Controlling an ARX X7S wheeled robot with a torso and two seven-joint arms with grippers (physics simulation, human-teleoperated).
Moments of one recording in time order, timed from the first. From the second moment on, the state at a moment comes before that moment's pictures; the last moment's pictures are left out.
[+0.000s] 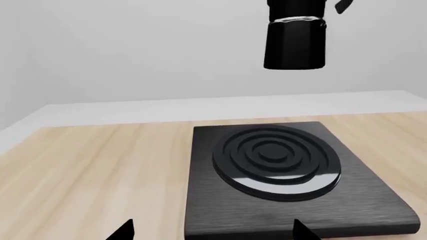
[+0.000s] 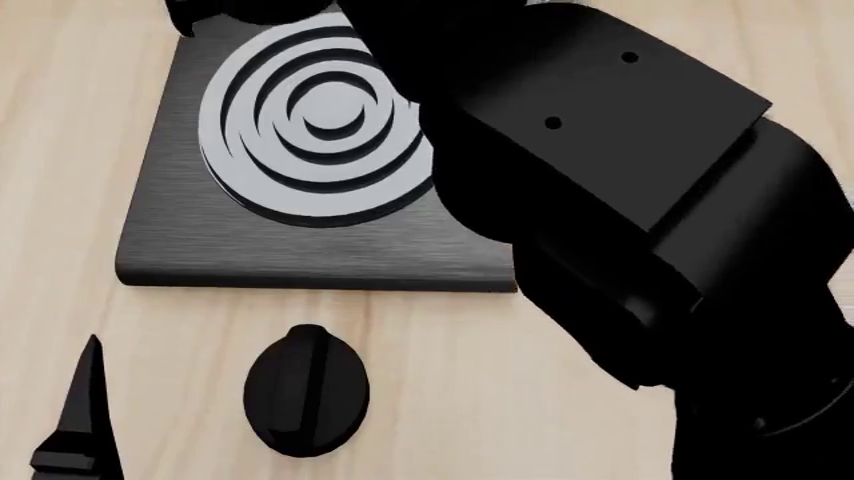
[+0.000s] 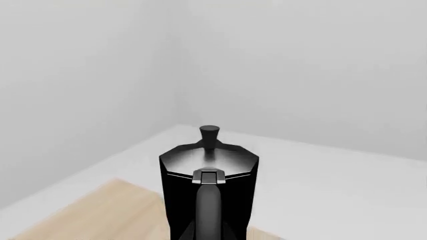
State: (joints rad) left arm -0.07 -0.61 0.25 0.87 -0.56 -0.45 -0.63; right arm 1.42 0.31 -0.62 0.00 1.02 0.64 0.31
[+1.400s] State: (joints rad) left arm -0.07 -0.62 0.26 0.87 -0.56 -0.43 -0.64; right arm 1.37 0.25 -0.71 0.24 0.89 0.48 0.19
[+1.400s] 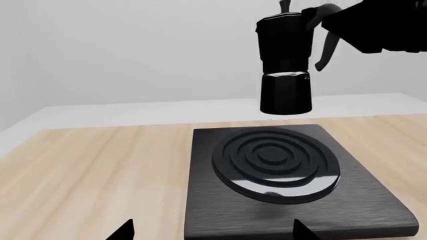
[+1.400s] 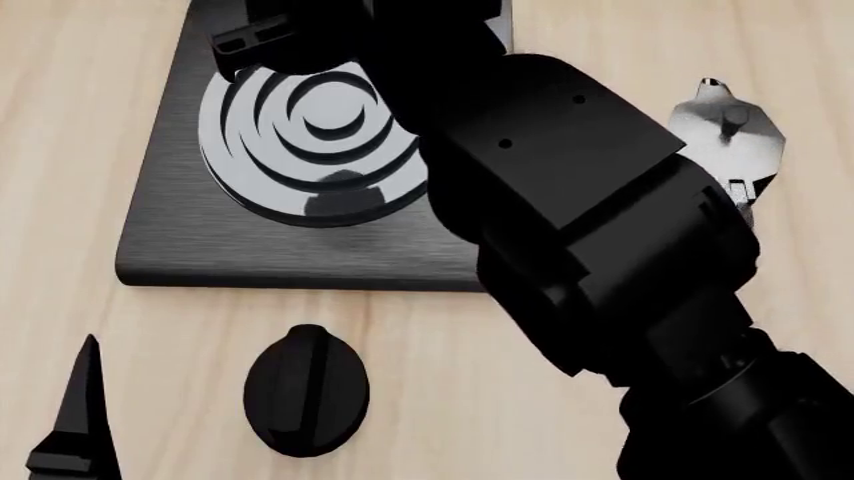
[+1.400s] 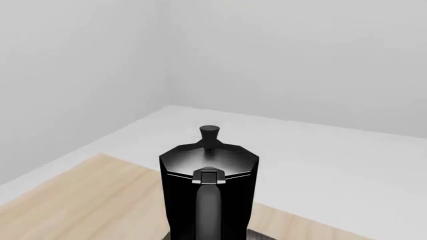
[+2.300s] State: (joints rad) left arm -0.07 -0.63 0.27 0.87 -0.56 -0.42 -0.65; right arm 1.34 0.21 -0.75 0.37 0.83 0.39 0.13
